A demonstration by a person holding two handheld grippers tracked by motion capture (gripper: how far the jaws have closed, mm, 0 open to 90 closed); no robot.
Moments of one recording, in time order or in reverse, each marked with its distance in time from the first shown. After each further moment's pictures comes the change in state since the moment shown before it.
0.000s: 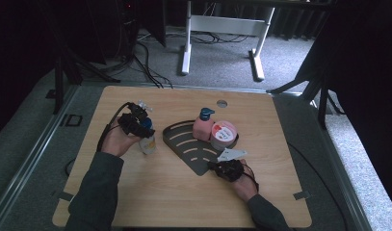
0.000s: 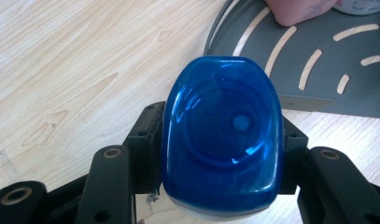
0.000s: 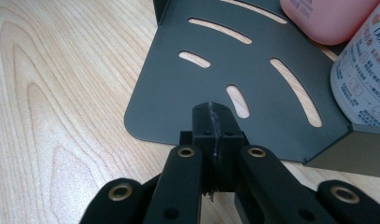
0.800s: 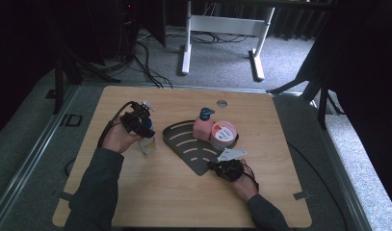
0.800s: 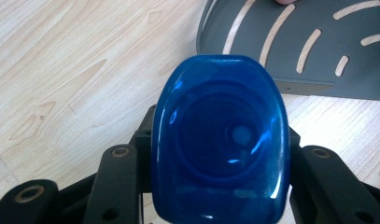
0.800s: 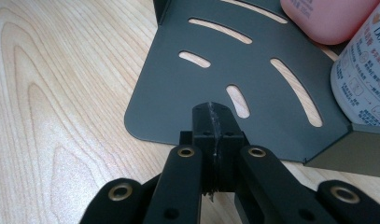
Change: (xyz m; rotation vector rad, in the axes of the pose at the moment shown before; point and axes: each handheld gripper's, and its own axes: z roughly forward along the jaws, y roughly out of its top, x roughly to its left) left arm 0.001 0.007 0.006 0.087 -0.036 0.011; right arm 0.000 0.000 0.000 -0.001 0.001 0.001
